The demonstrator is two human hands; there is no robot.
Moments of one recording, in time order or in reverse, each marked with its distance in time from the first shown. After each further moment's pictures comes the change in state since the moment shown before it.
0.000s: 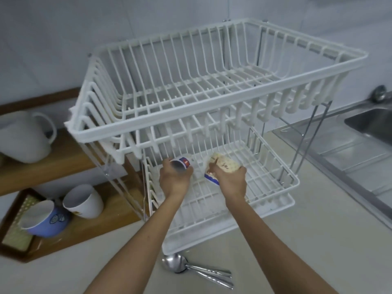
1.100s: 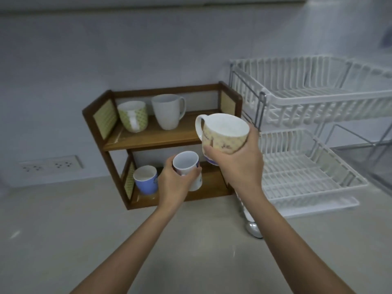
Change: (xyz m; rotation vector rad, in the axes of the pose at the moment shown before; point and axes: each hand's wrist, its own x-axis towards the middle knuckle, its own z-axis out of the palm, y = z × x) left_hand -0.040 -0.120 -0.290 -0.278 0.123 0.241; right_hand -0.302 -0.087 0.097 0.005 -0.124 -0.802
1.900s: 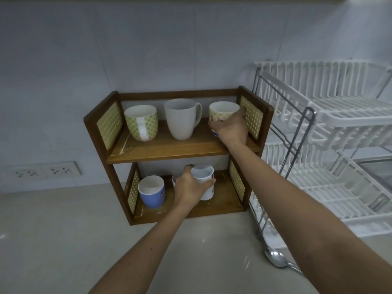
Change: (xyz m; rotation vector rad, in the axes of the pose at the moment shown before) left_hand 0.084 -0.066 0.049 0.216 -0.173 -0.019; right_hand 0.152 0.059 0.137 -0.342 -0.084 0.145
